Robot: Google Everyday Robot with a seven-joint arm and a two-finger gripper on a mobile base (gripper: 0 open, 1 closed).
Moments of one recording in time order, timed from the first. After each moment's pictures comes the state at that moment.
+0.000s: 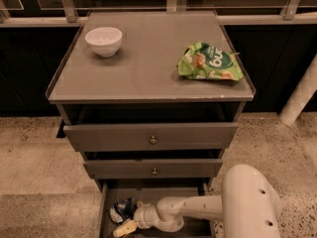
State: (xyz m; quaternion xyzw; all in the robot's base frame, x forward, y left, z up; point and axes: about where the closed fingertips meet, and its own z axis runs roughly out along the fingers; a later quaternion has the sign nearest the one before) arm 0.475 0.128 0.186 -0.37 0.83 0.34 0.26
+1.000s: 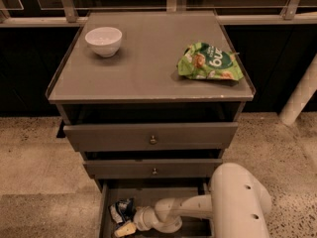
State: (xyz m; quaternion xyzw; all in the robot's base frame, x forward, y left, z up) arm 0.471 0.129 0.150 -0.36 0.84 0.33 0.23
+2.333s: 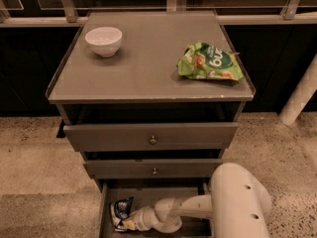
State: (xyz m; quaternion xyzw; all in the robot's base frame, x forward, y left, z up) arm 0.471 0.129 0.150 -0.36 0.84 0.33 0.23
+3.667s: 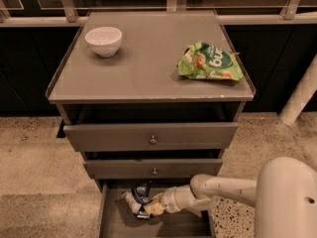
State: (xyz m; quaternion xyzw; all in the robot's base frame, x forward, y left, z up) arm 0.479 0.028 0.305 -0.40 0.78 0.42 0.23
